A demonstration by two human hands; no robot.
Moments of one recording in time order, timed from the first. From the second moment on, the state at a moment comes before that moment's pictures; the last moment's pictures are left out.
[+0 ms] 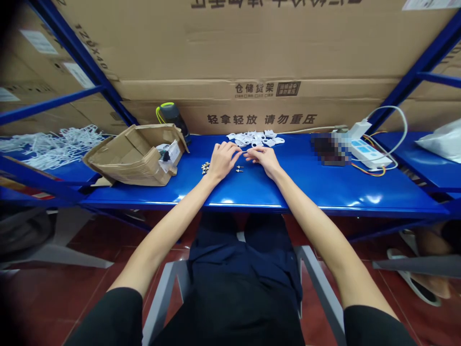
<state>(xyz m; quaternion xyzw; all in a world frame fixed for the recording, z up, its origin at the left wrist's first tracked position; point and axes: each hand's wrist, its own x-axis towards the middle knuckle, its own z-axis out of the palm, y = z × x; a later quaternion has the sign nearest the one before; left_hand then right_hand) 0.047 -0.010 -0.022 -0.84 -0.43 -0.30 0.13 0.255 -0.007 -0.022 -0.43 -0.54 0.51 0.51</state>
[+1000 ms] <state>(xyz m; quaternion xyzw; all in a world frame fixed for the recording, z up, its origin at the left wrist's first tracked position) 0.046 -0.011 -0.018 -0.83 -0.44 -0.33 0.04 0.254 -0.009 -0.021 -0.41 -0.51 0.58 0.49</state>
